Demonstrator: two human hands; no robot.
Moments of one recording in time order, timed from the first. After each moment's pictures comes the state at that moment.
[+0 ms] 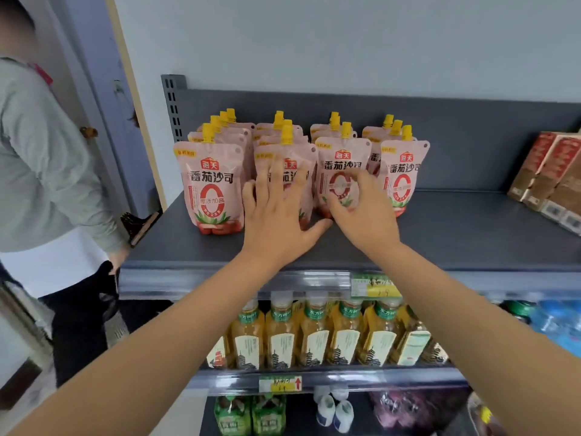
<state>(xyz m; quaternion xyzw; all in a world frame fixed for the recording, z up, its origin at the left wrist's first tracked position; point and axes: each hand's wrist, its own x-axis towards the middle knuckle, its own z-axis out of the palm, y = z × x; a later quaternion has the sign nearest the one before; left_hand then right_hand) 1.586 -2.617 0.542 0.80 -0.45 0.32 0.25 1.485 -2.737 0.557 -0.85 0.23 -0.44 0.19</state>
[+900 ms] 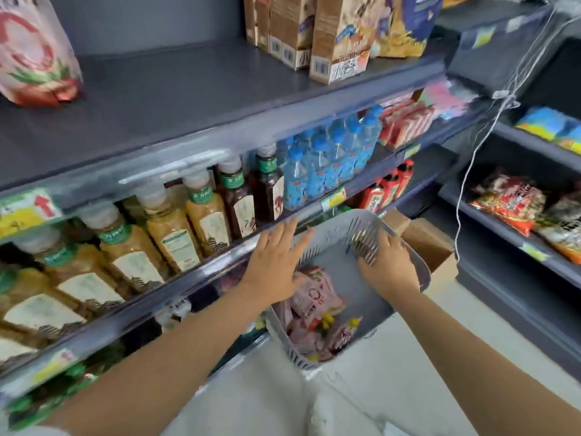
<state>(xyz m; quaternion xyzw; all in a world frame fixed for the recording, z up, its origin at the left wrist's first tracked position) 1.250 -2.795 0.326 0.61 -0.79 0.03 -0.02 1.033 -2.835 0.332 -0.69 0.71 -0.07 0.16</state>
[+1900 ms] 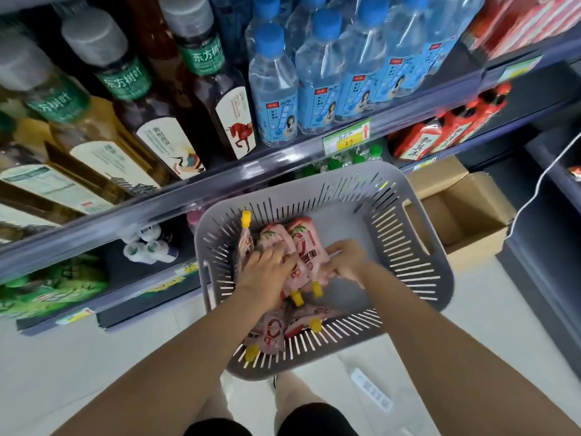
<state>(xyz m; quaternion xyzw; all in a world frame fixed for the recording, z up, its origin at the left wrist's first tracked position) 1.166 -2.832 0.171 0.67 -0.69 -0.22 -0.18 1.020 -2.938 0.169 -0.53 0.62 0.08 0.57</state>
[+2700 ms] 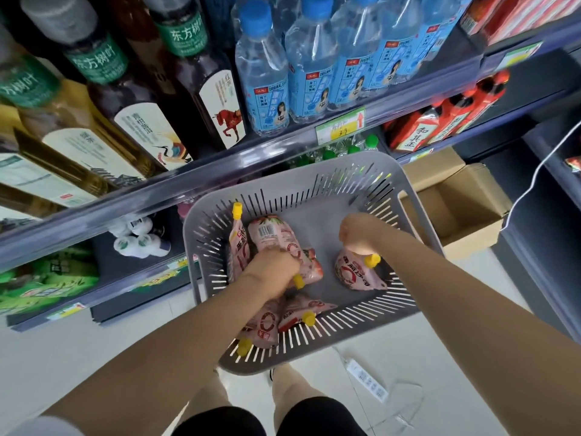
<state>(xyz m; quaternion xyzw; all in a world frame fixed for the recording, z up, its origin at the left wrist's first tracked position) 1.150 -2.854 0.182 0.60 -0.73 -0.24 -0.22 1.013 -2.981 0.204 -0.77 0.46 0.33 0.29</state>
